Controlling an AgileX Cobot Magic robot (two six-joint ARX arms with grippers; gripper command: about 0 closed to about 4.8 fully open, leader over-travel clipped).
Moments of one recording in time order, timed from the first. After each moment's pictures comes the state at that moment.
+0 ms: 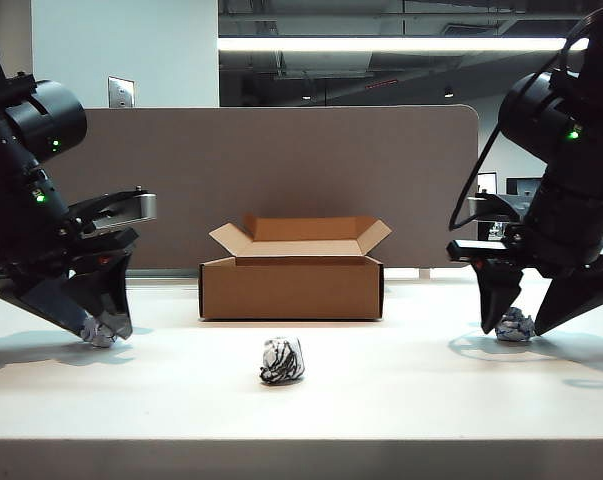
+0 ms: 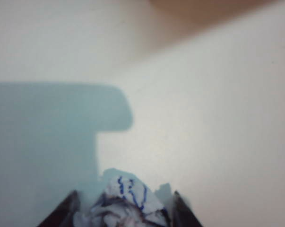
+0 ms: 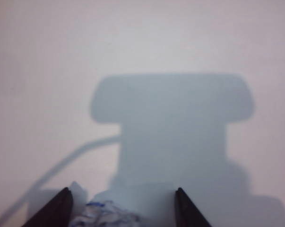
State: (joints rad) left arm -0.22 1.66 0.92 -0.27 0.24 0.19; right arm 0.24 1.69 0.91 -0.19 0.04 0.14
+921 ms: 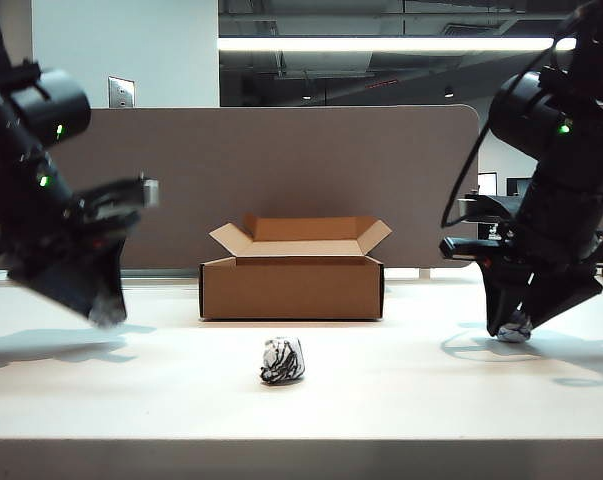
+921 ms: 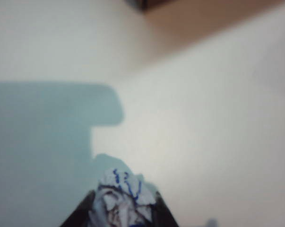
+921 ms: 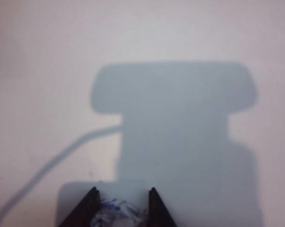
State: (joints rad) left arm -0.22 1.65 0.98 -0.36 0.25 0.18; right arm 0.26 1.70 0.96 -0.26 0.03 0.13
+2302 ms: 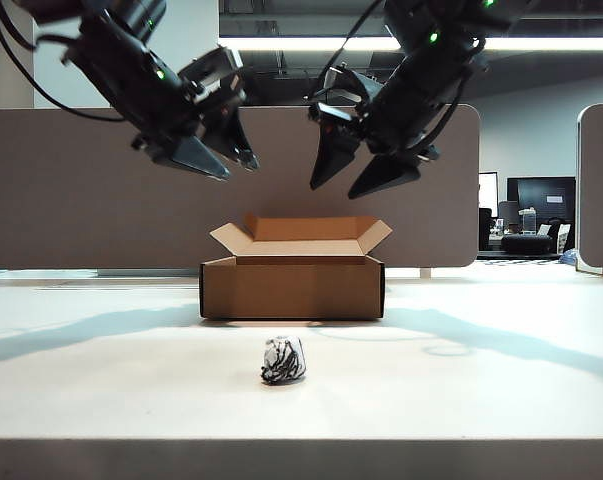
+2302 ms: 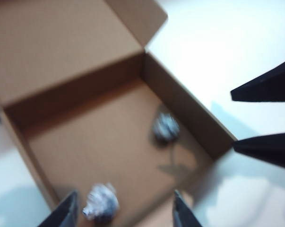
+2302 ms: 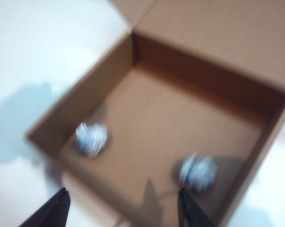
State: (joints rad) left arm -0.32 1.76 1.43 -0.25 0.39 0.10; right arm 0.40 1.86 1.49 -0.27 -0.23 0.00
